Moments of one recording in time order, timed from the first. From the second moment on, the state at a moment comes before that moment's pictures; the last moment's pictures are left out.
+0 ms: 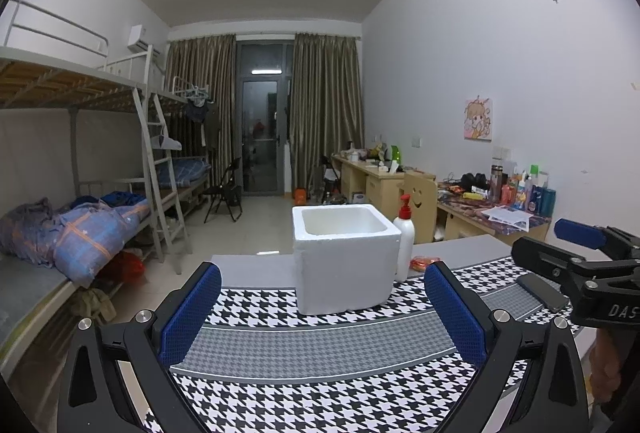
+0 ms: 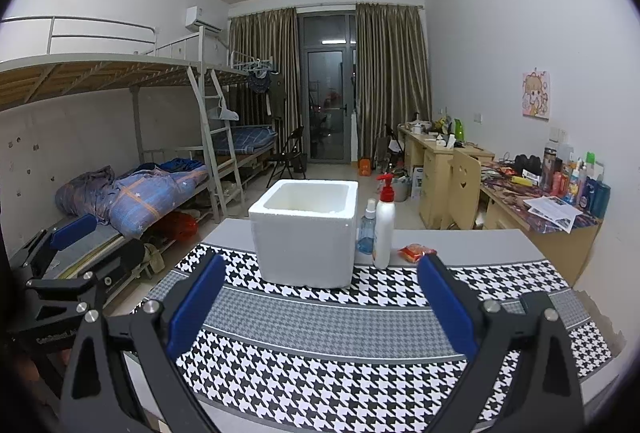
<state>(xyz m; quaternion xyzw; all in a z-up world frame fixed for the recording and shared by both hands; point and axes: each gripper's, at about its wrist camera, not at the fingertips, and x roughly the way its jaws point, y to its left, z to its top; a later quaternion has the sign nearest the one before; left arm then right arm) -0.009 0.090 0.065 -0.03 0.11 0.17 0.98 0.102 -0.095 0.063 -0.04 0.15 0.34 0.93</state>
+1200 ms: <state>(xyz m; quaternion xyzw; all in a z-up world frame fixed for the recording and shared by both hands) -0.031 0.067 0.006 -0.01 0.08 0.20 0.98 0.068 -0.127 -0.002 -0.02 0.10 0.30 0.95</state>
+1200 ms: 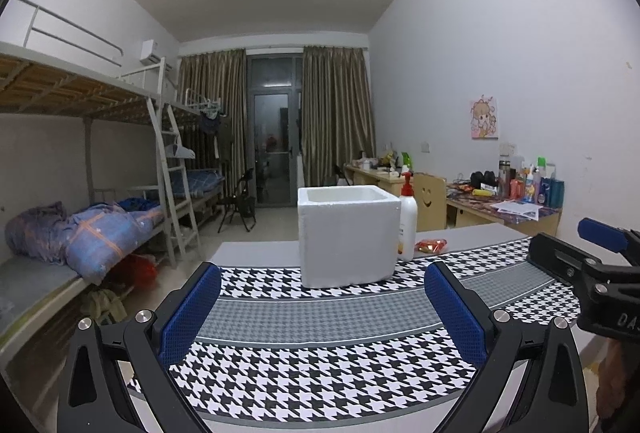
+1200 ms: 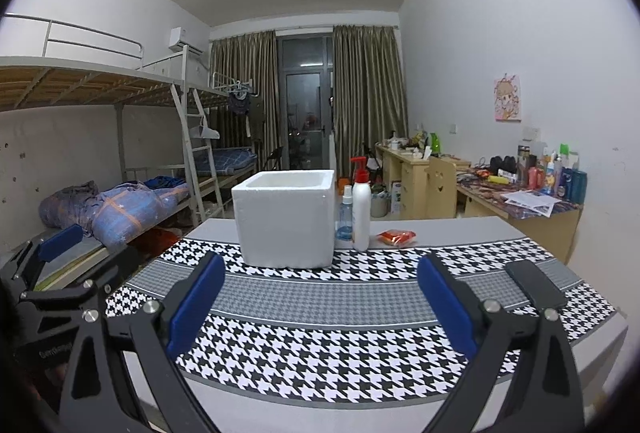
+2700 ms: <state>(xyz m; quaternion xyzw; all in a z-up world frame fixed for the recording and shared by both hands) -0.046 0.052 -0.018 -0.01 0.10 0.18 0.98 0.045 -0.140 -0.031 0.01 0.10 0.30 0.95</state>
